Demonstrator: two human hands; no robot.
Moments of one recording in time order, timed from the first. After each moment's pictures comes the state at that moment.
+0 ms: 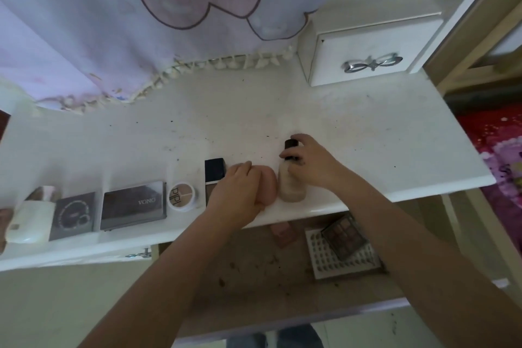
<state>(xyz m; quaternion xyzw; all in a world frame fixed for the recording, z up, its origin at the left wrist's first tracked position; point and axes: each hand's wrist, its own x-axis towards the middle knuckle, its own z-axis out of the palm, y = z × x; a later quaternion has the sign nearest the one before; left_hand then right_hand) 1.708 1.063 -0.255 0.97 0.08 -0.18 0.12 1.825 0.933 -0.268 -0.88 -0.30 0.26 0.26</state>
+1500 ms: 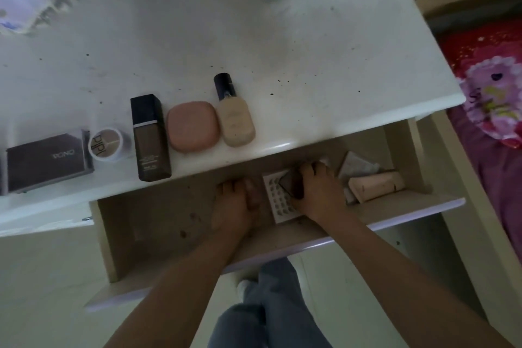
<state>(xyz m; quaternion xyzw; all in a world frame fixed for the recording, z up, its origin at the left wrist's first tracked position) 1.641 0.968 -0.409 0.93 0.22 -0.20 0.20 1.723 0.811 -0.379 -0.95 -0.19 0.25 0.07</state>
